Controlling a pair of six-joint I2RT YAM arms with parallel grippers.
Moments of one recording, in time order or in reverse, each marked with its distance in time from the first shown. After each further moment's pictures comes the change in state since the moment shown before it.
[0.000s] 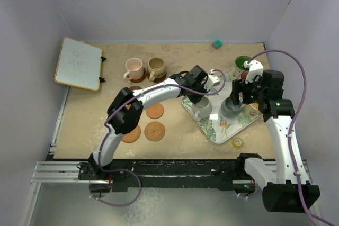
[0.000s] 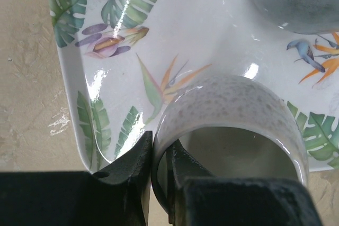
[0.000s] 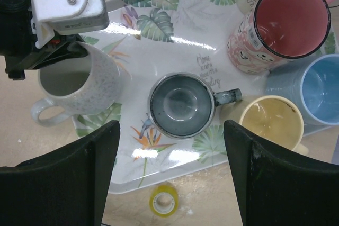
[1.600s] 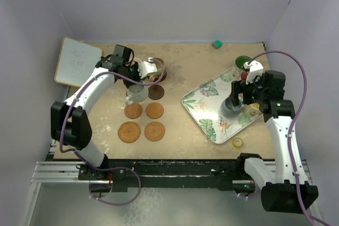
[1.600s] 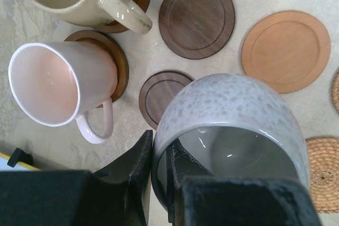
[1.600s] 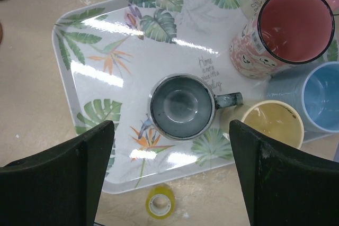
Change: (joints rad) left arm 0.573 -0.586 -0.454 -0.221 0.160 0.790; right arm -0.035 -0.005 -0.013 0.009 -0.050 -0.040
